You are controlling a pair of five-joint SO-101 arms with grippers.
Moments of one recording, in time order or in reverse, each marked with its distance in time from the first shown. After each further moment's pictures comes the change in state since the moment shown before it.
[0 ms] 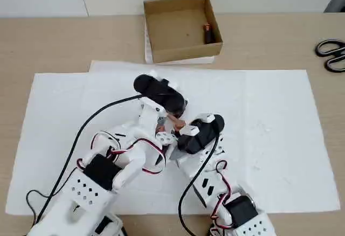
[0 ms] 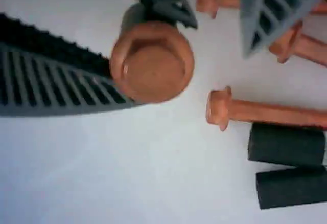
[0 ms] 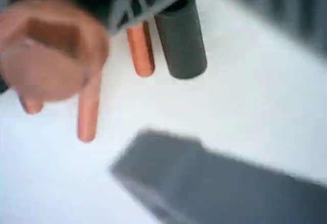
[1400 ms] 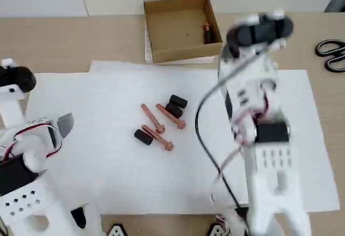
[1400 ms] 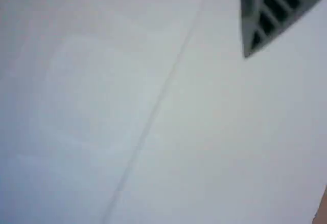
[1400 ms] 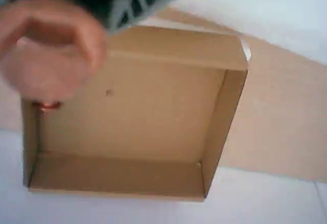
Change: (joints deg) left arm -62.5 0.0 -20.1 26.9 -7.4; right arm 25.2 71.7 -71.4 -2.9 2.8
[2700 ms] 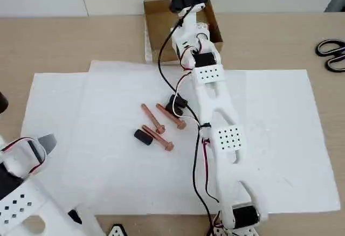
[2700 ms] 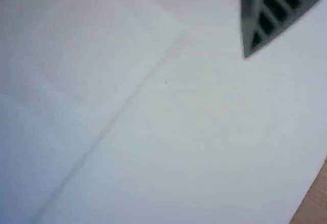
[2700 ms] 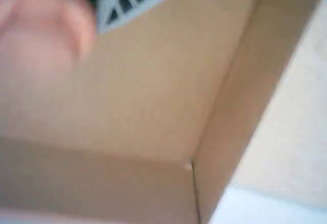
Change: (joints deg) left arm -12.9 0.0 0.0 8.6 0.0; right arm -7.9 105.5 -101.9 -0.4 0.1
